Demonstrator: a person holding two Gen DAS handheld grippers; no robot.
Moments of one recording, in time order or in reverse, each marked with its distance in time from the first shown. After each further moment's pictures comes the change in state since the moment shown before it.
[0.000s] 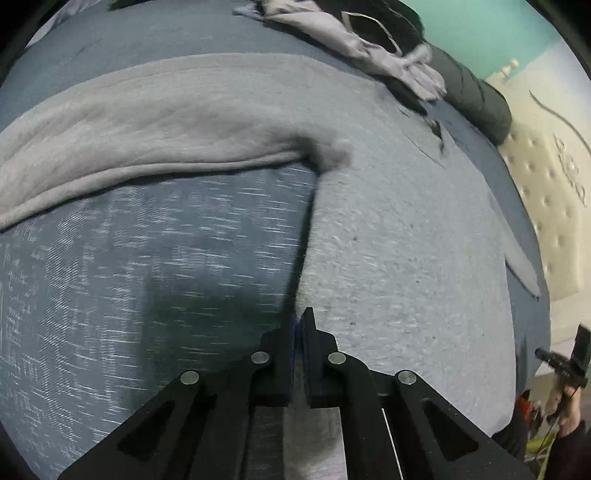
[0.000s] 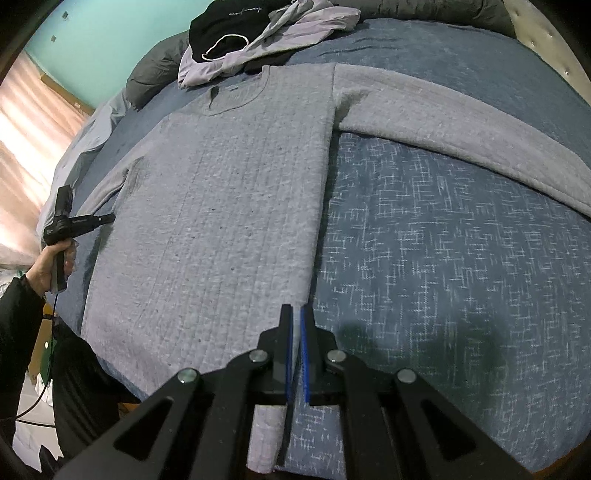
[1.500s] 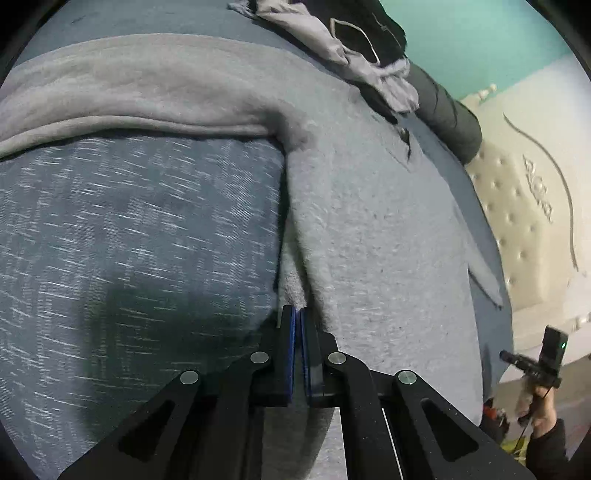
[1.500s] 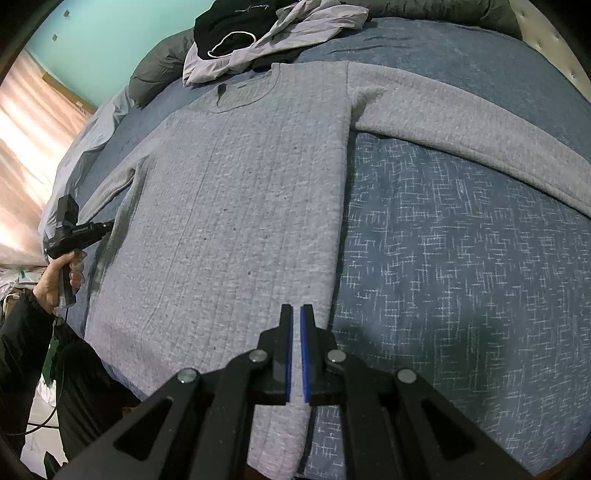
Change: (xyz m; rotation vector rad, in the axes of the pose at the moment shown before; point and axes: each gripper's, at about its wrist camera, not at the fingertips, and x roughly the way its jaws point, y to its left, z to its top) left arm -0.028 0.024 -0.039 -0.049 -0.051 -0.191; right arm 0.003 0.016 0.004 -0.012 0.012 0.022
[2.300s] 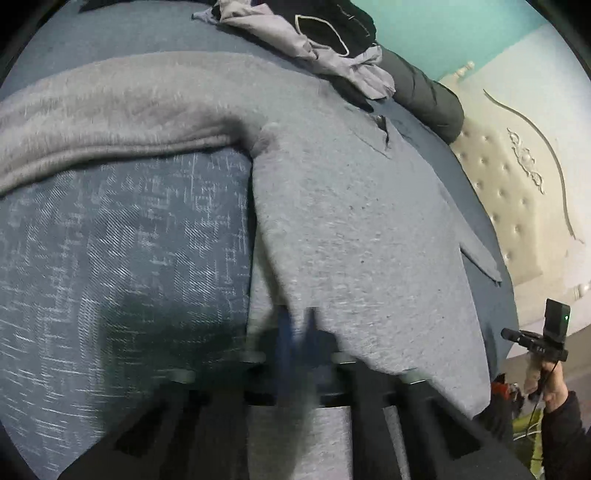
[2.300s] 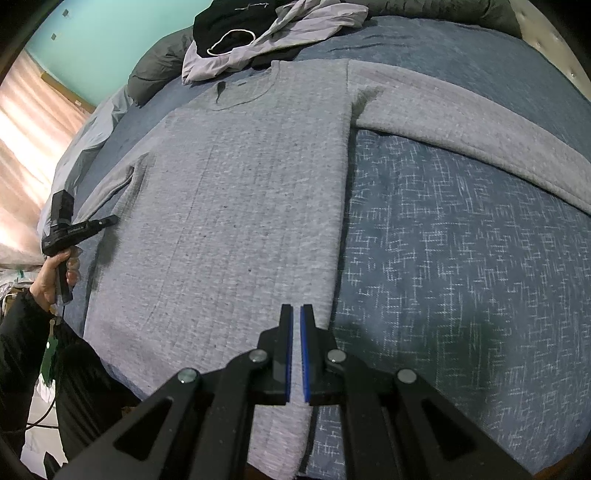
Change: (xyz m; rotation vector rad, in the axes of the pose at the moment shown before) left arm -0.025 -0.009 -0.008 0.135 0.020 0.012; right arm 0.005 0.000 -0.007 0.003 0.009 -0.001
